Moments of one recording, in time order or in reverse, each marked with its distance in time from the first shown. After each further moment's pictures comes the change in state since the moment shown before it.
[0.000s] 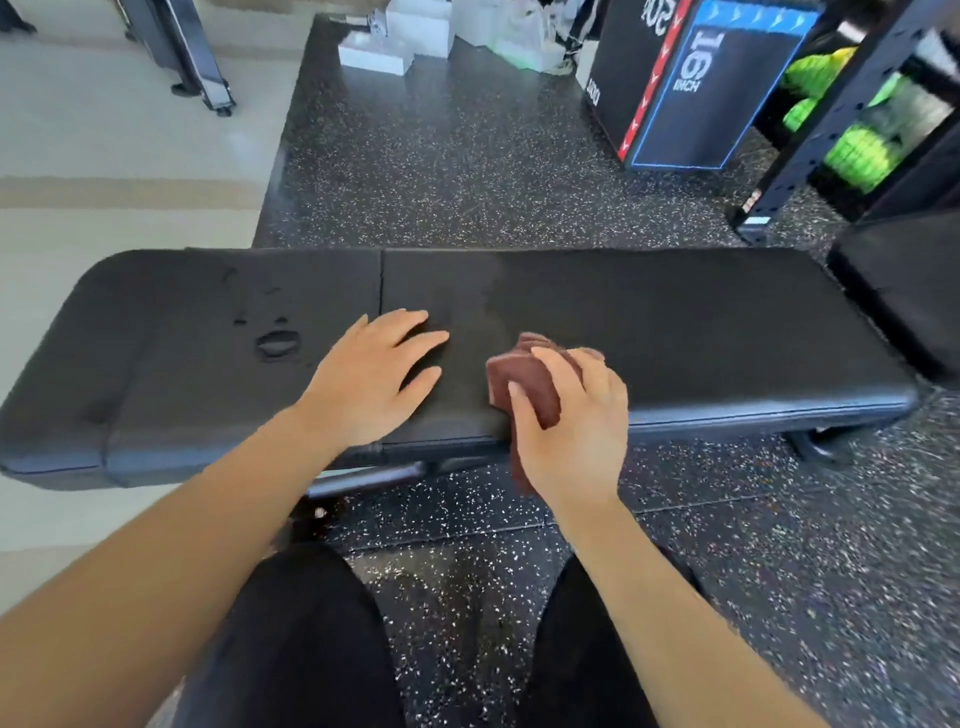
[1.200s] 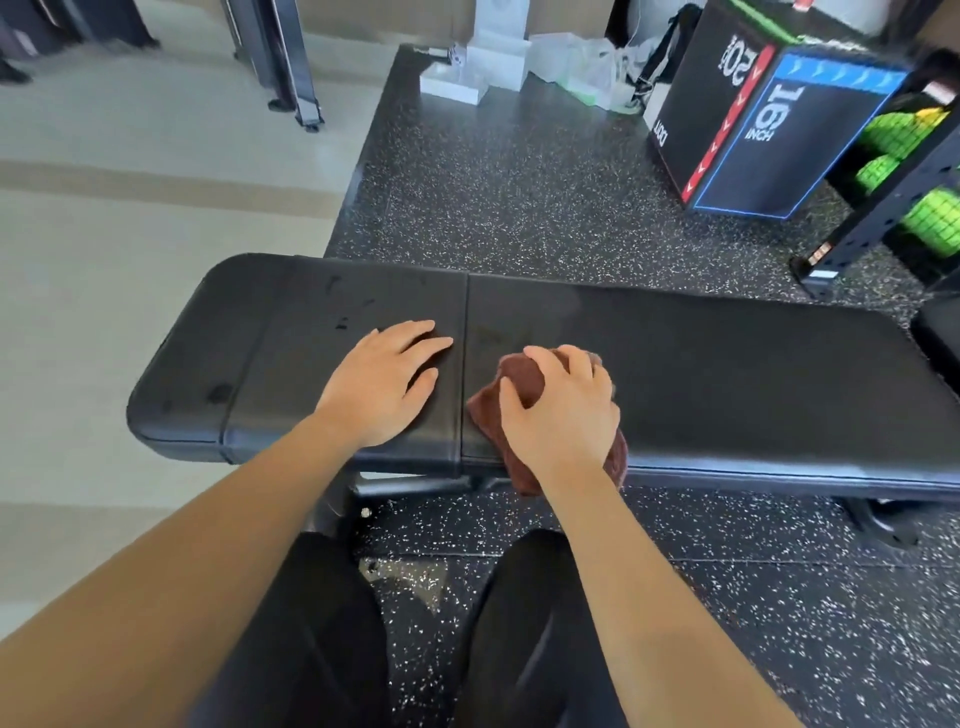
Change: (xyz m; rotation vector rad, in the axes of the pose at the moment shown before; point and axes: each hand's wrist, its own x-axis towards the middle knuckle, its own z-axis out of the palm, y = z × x) left_hand -0.033 -0.054 -0.013 -0.073 0.053 -0.160; right_hand 0.026 -0.065 0.041 -0.160 -0.304 0.064
